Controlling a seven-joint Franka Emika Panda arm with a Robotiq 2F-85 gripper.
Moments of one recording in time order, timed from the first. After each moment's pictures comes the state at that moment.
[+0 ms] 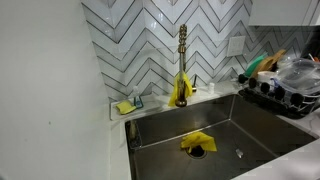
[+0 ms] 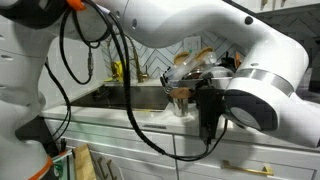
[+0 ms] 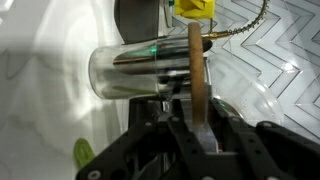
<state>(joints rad) -0.50 0.62 -0.28 -1.67 1.18 1.14 -0.78</state>
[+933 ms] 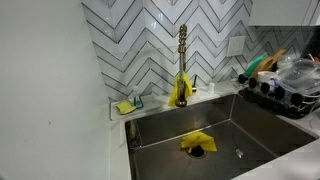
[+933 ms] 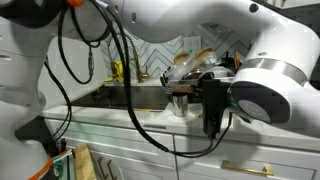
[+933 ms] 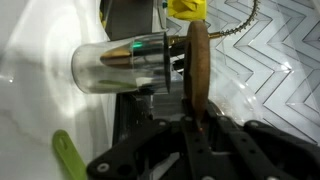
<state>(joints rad) -0.51 0.61 -0.28 -1.62 1.19 1.09 -0.73</state>
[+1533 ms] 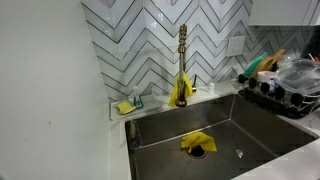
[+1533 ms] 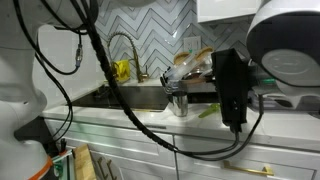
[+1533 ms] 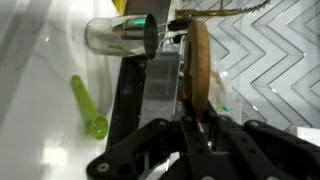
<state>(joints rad) -0.55 0.49 -0.37 -1.58 1.15 1.17 -0.71</state>
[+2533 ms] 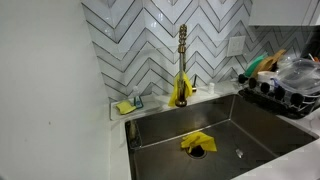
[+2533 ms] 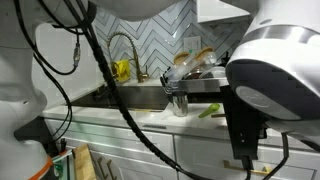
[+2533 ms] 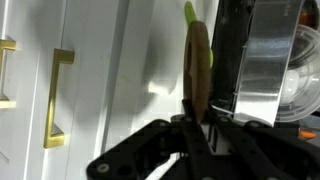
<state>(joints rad) -0.55 0.48 -0.33 -1.72 1.11 1.70 -0.68</state>
